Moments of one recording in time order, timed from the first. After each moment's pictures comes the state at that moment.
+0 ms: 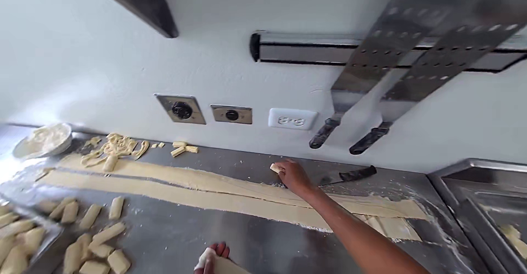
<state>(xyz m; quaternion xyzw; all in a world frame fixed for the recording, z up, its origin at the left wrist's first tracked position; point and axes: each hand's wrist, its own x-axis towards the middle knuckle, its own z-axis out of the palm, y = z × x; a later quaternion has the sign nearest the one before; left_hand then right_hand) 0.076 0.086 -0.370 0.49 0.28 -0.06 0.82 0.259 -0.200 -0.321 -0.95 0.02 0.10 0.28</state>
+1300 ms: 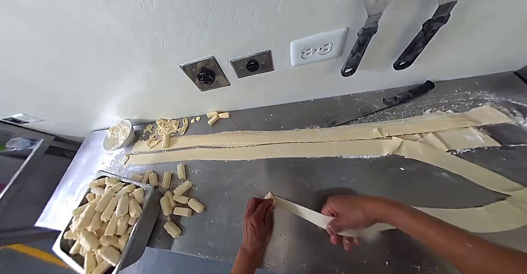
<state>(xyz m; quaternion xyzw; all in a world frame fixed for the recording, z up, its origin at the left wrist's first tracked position) 0.062 0.147 -0.393 0.91 -0.22 0.12 0.34 0.071 -0.140 -0.314 -0.67 -0.09 0.60 0.42</state>
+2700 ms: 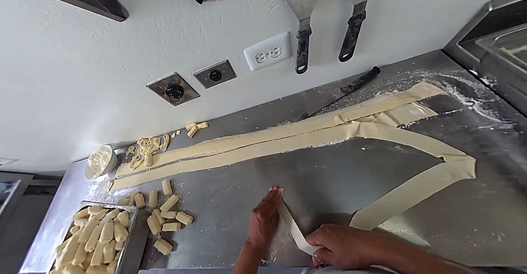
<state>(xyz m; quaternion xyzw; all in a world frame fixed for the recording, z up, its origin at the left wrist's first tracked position) 0.056 0.093 -0.393 0.87 -0.34 0.06 0.37 -0.015 -0.126 -0.308 -0.75 -0.21 0.47 0.42</state>
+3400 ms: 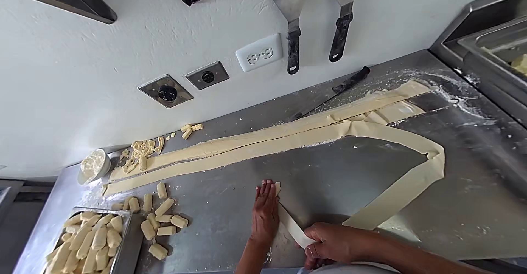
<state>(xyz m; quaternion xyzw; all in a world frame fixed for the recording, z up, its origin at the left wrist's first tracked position) 0.052 0.077 -0.402 0.87 -0.34 0.09 0.35 -0.026 -0.125 -0.327 -0.64 -0.08 0.51 0.57</state>
